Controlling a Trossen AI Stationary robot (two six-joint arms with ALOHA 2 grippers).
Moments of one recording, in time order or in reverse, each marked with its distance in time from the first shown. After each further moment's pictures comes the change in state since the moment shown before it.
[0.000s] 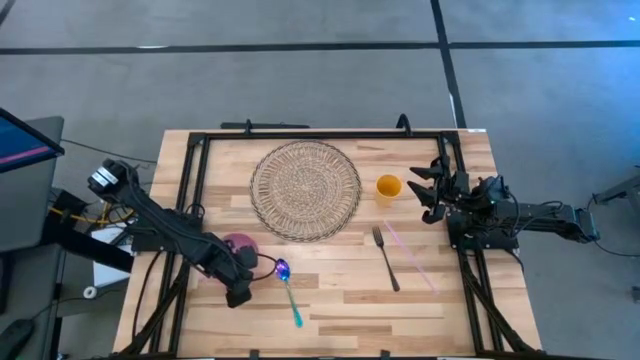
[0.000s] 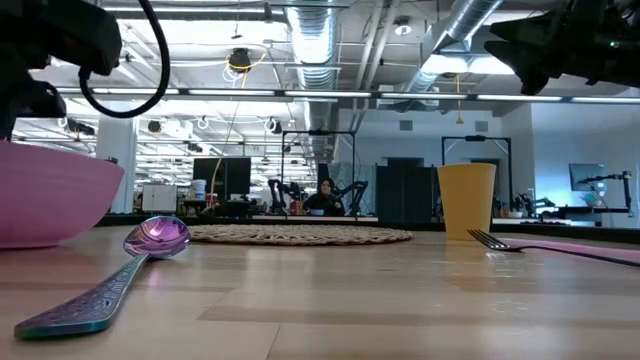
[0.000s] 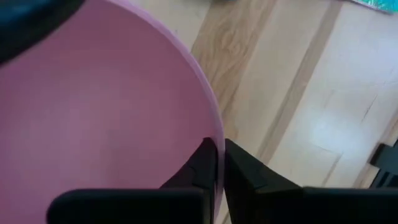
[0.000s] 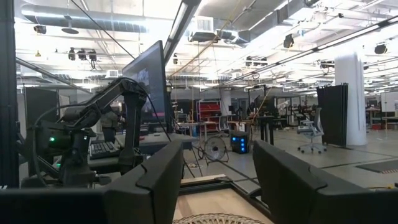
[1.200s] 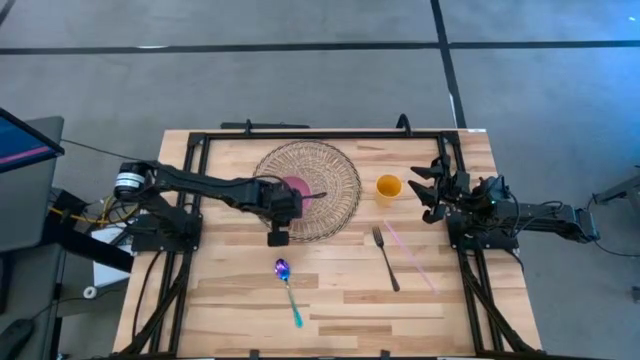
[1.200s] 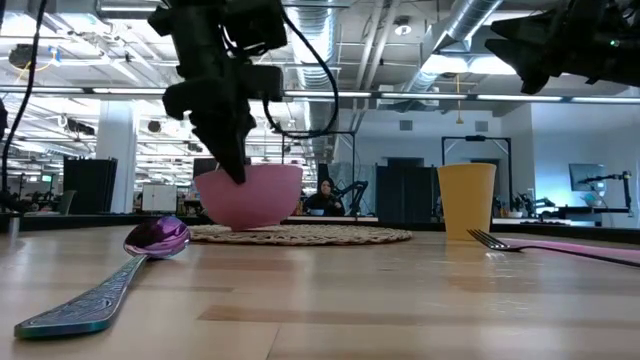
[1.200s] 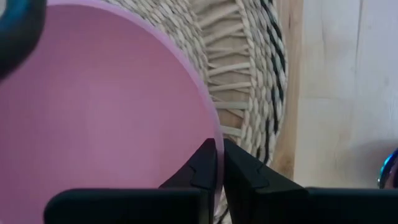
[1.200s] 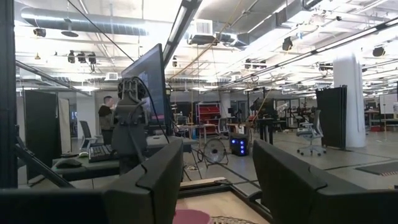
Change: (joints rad) left arm 0.642 0.226 0.219 0.097 -0.081 1.068; right arm 0.000 0.000 0.000 0.012 0.003 -0.001
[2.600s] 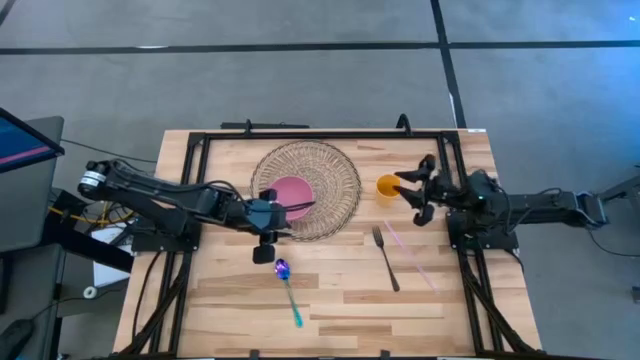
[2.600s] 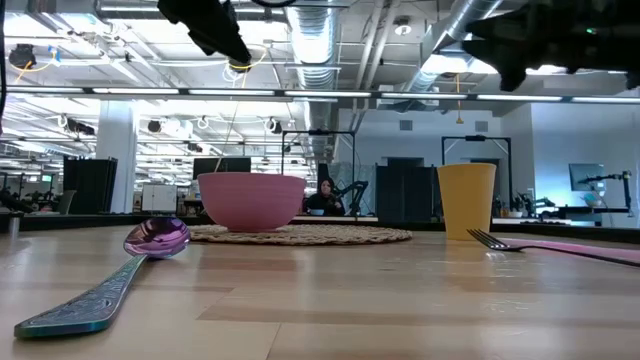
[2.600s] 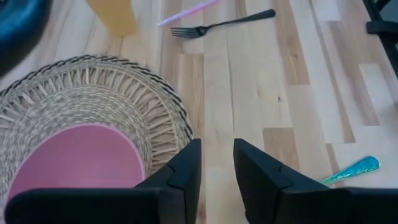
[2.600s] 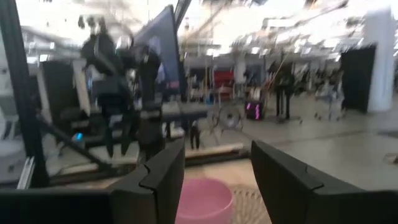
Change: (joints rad) left arm -0.234 -0.326 -0.001 0.091 -0.063 -0.135; right arm 0.071 0.292 0.142 -0.030 -0.006 0.046
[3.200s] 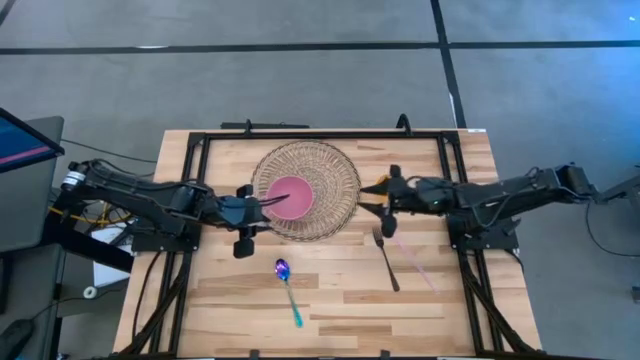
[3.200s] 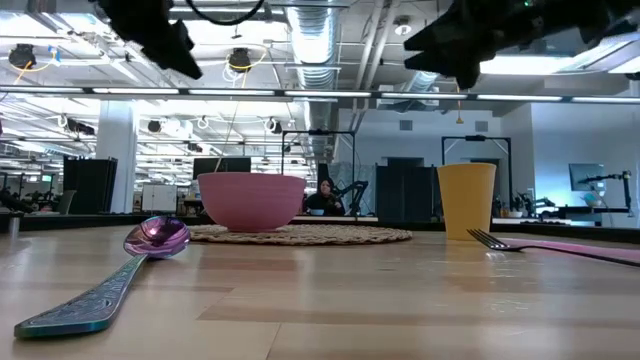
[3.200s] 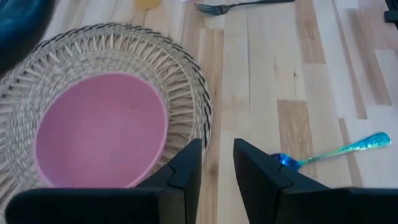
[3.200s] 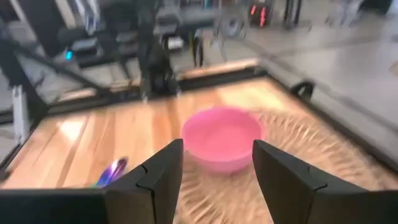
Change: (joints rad) left arm 0.000 -0.253 -0.212 -0.032 -0.045 -0.071; right arm 0.191 0.498 0.386 -0.332 0.164 0.122
